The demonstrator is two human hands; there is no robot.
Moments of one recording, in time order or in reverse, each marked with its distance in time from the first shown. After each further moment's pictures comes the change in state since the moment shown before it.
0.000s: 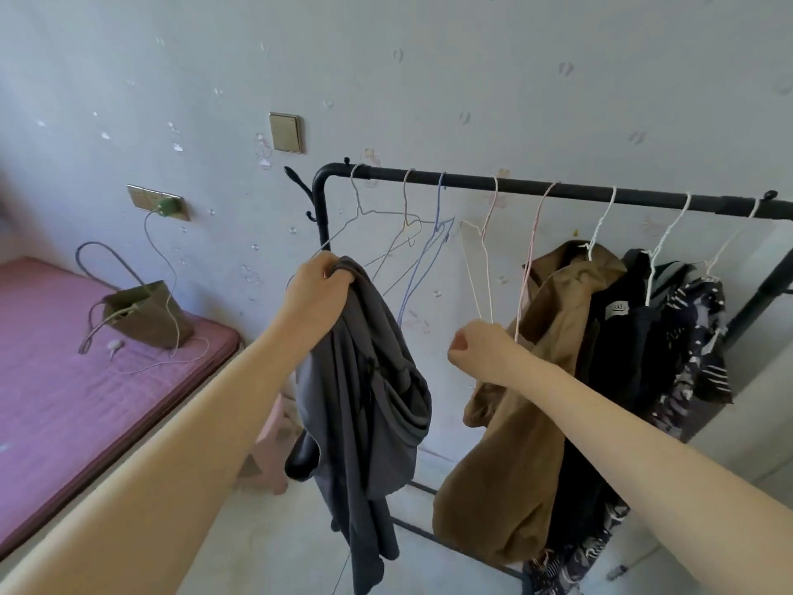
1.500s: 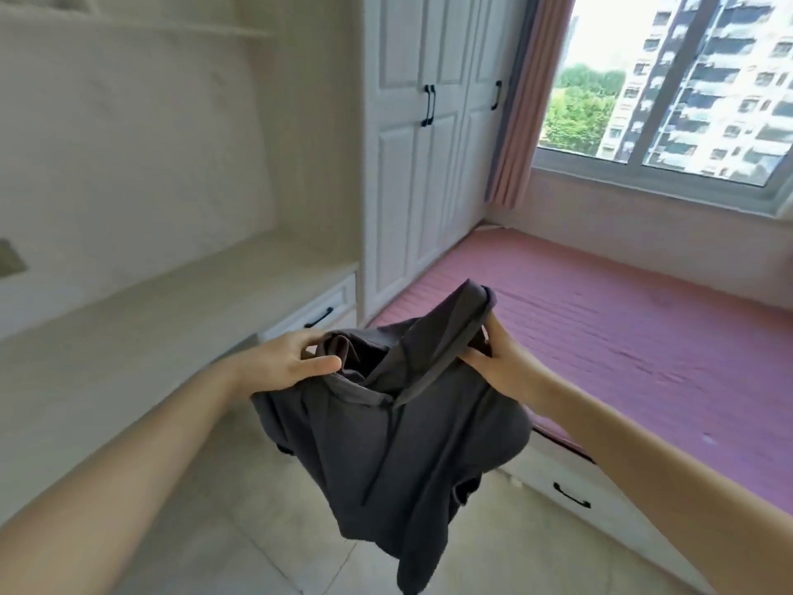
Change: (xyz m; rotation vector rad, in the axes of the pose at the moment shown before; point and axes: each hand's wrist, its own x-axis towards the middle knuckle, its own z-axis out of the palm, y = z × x) left_hand -0.784 -0.190 -0.551 0.166 0.845 -0.952; right_hand -0.483 -0.682 0.354 0.233 -1.043 -1.572
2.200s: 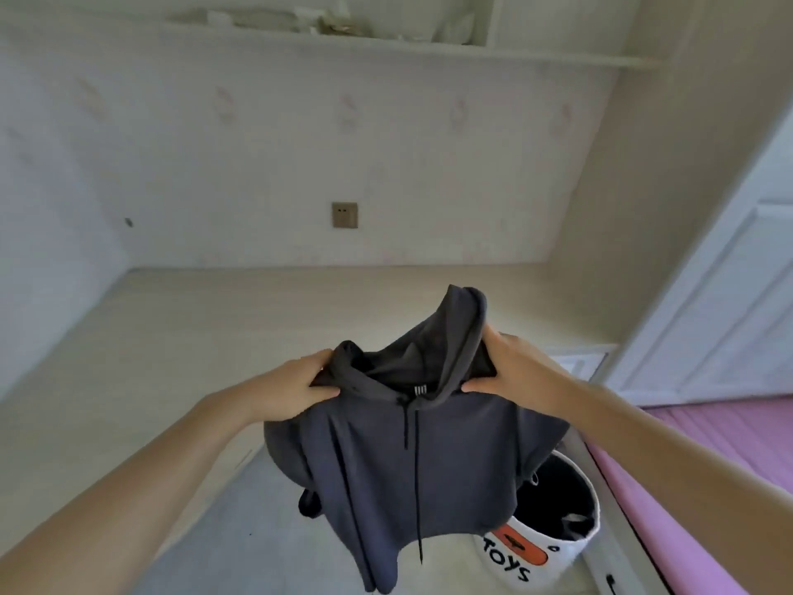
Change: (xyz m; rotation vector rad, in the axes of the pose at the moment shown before) left_hand -0.122 -0.100 -0.042 0.021 0.600 -0.548; right_hand 0.216 -0.131 0.147 -0.436 -0.612 -0.905
